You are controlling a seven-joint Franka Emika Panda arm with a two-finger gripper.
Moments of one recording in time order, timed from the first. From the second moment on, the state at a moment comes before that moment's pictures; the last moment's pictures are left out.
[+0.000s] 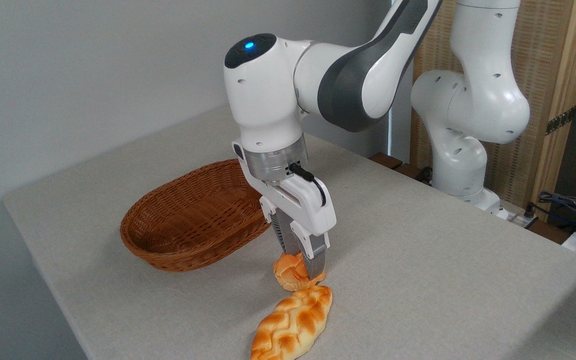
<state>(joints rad) -0.09 -0.15 0.10 -2.27 0.05 2.05 0.86</state>
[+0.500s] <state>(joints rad) -0.09 -0.16 0.10 -2.25 0.05 2.05 0.86</state>
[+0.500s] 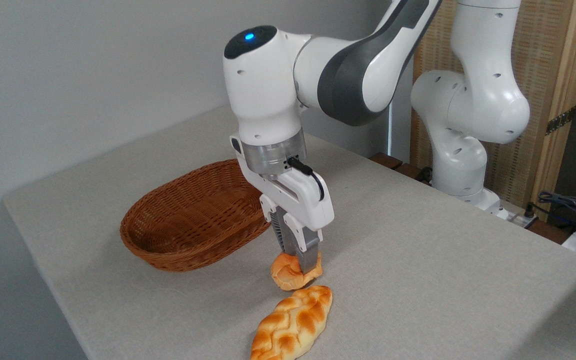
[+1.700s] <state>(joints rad) -0.10 0.15 -0.15 -1.73 -0.21 1.85 0.58</state>
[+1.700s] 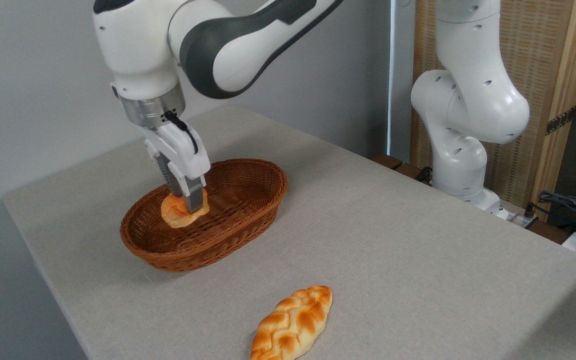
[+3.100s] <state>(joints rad) -0.08 0.07 -0.02 -1.63 -0.11 1.70 0.73</state>
